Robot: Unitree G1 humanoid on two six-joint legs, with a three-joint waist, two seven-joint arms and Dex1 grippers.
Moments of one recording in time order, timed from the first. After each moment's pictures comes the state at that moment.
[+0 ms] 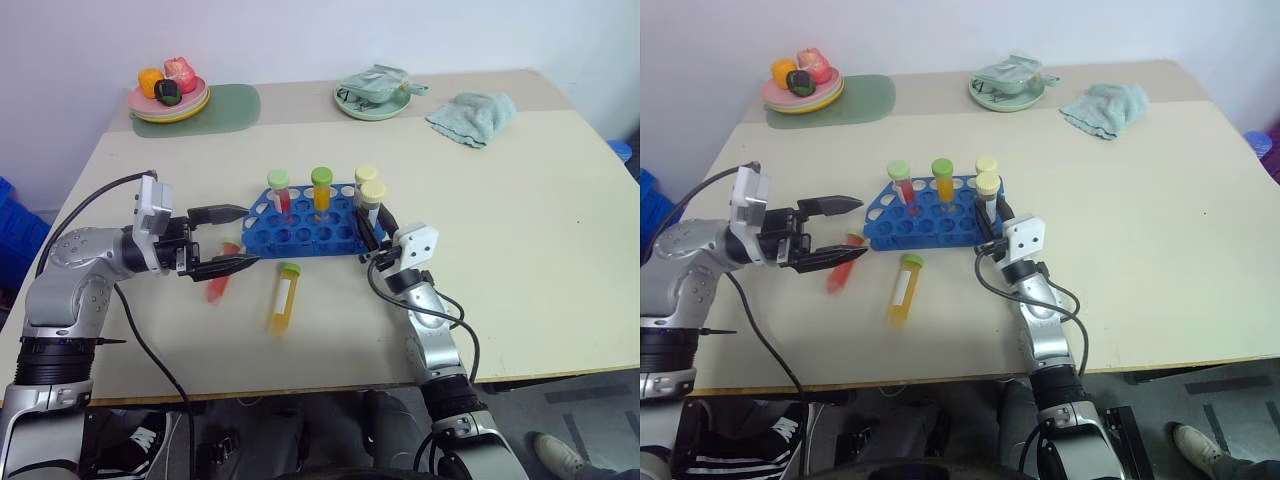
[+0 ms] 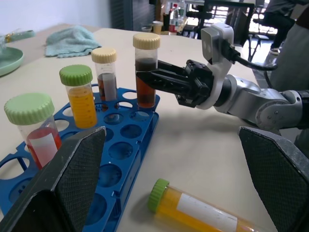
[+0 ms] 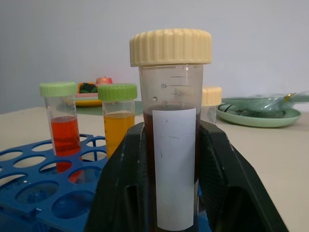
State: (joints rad) left arm -0.40 0.73 0.14 0.02 -0.62 0.33 -1.32; right arm -0.29 -0.01 0.06 0.26 0.12 -0.43 0.32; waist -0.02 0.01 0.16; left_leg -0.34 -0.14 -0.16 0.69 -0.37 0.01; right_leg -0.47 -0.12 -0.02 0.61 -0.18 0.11
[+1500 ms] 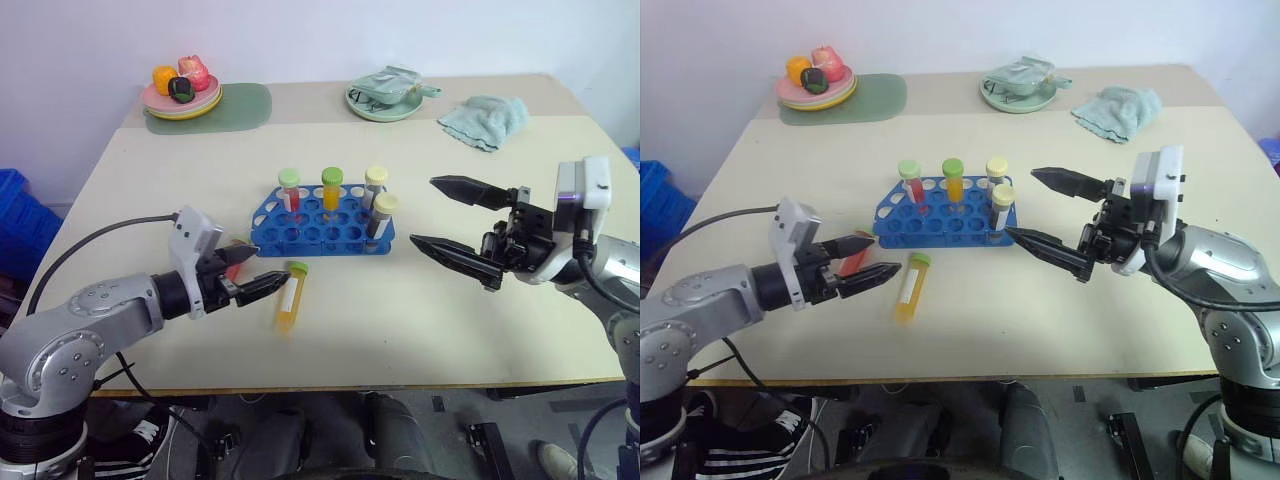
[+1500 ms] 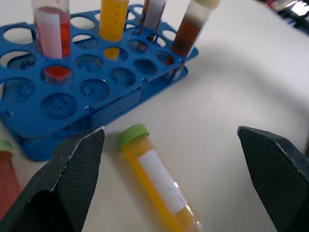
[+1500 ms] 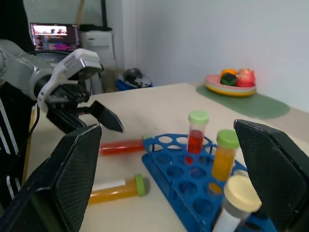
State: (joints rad) left arm -0.20 0.66 0.26 -0.69 -1.04 1.20 -0.29; right arm -0.26 -0.79 -0.24 -0.48 0.92 0.48 0.85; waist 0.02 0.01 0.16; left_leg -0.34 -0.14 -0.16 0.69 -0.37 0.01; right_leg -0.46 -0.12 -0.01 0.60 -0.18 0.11
